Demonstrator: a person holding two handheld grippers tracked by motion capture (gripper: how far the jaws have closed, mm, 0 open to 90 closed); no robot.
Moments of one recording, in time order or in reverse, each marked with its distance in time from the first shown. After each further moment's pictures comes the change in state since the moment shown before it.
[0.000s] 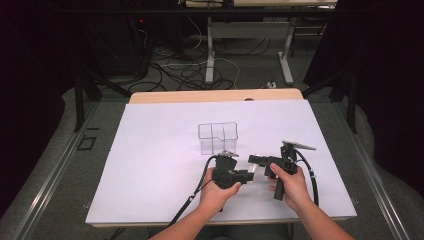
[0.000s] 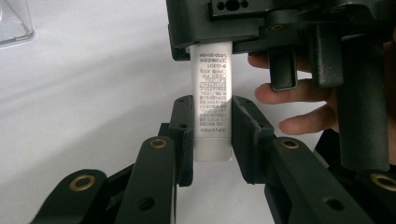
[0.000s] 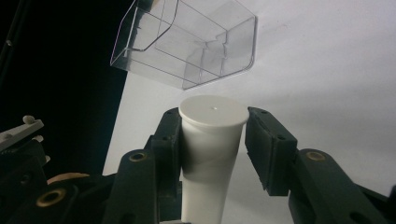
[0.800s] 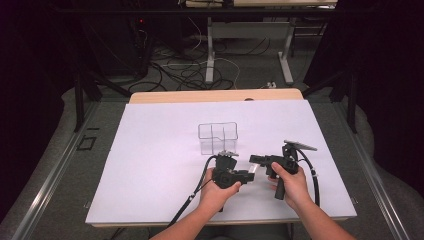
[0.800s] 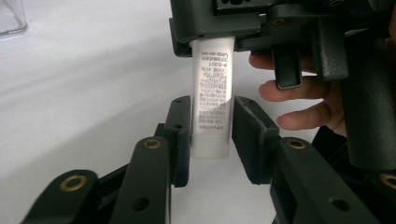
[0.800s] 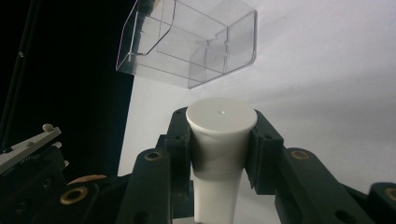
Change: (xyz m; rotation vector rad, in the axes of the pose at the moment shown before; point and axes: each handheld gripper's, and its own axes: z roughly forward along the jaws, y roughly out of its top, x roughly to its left) left arm 0.002 0.001 0.000 0.015 -0.020 -0.027; right arm -0.003 0.003 -0.002 0.010 0.027 0.062
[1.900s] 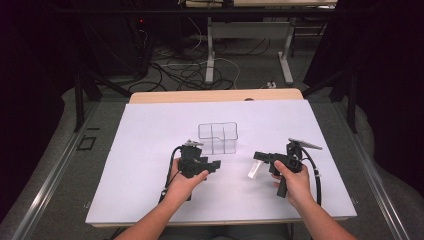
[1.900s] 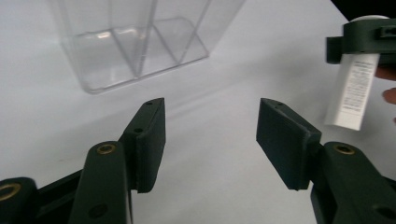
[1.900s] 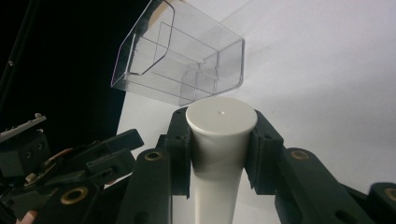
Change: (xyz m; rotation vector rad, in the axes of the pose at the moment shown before) left arm 0.062 0.004 -0.071 -0.061 0.269 -0.013; right arm 0.001 0.005 -0.009 -0.065 -0.037 -0.025
